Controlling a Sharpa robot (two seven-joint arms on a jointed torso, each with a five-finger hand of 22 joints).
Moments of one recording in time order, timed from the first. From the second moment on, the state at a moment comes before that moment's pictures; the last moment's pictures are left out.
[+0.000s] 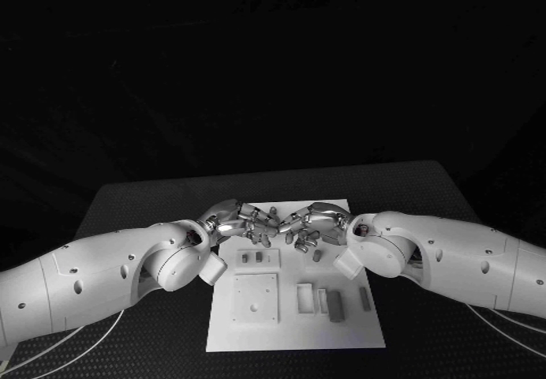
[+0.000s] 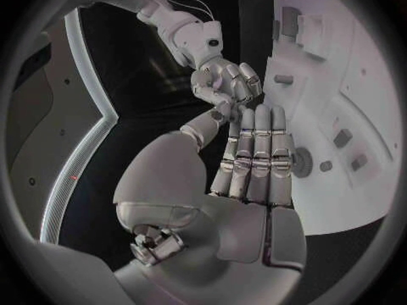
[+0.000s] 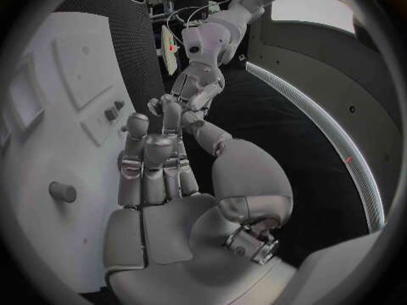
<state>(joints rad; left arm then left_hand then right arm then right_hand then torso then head) 1.17 -0.76 -0.13 1.50 -0.35 -0.16 0.17 1.18 -0.06 0.50 -0.29 0.05 0.94 0.14 0.34 0.48 1.22 0.10 0.09 0.24 1.10 0.05 0.33 0.78 0.02 1.05 -0.04 0.08 0.74 1.13 -0.73 -0.08 1.46 -0.33 -0.06 0.03 1.02 0.04 0.67 -0.30 0.07 1.00 0.10 0.36 0.58 1.32 0.00 0.31 0.58 1.25 -0.11 1.31 0.65 0.25 1.15 0.00 0.72 1.31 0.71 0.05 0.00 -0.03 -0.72</state>
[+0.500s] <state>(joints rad) 1.17 -0.76 -0.13 1.50 -0.35 -0.17 0.17 1.21 -0.05 0.53 -0.29 0.05 0.99 0.12 0.35 0.48 1.28 0.08 0.10 0.24 1.14 0.03 0.35 0.81 0.02 1.09 -0.06 0.09 0.75 1.13 -0.73 -0.08 1.47 -0.33 -0.05 0.03 1.02 0.04 0.67 -0.30 0.07 1.01 0.10 0.36 0.58 1.32 0.00 0.31 0.58 1.25 -0.11 1.31 0.65 0.25 1.15 0.00 0.72 1.31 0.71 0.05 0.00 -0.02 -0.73</state>
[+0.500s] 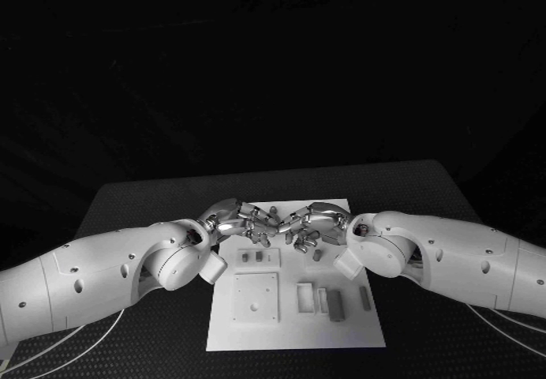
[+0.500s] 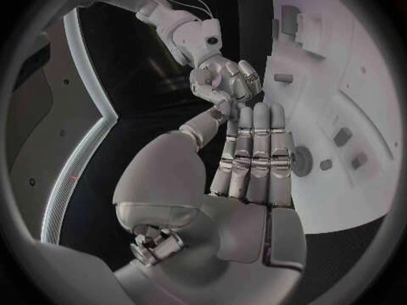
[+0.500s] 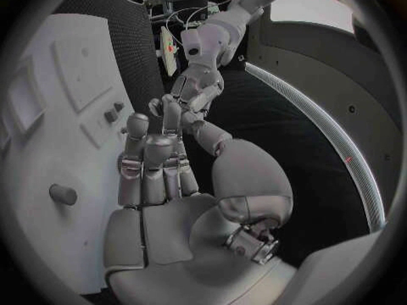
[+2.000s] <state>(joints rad) 1.17 -0.76 -0.13 1.51 -0.35 -0.19 0.17 1.20 -0.04 0.56 -0.29 0.05 1.01 0.12 0.35 0.49 1.30 0.08 0.08 0.25 1.16 0.03 0.34 0.84 0.01 1.11 -0.07 0.10 0.76 1.13 -0.73 -0.08 1.47 -0.33 -0.05 0.03 1.01 0.04 0.67 -0.30 0.07 1.00 0.10 0.36 0.61 1.32 0.00 0.31 0.59 1.26 -0.11 1.31 0.65 0.25 1.15 0.00 0.72 1.31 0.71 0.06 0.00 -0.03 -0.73</state>
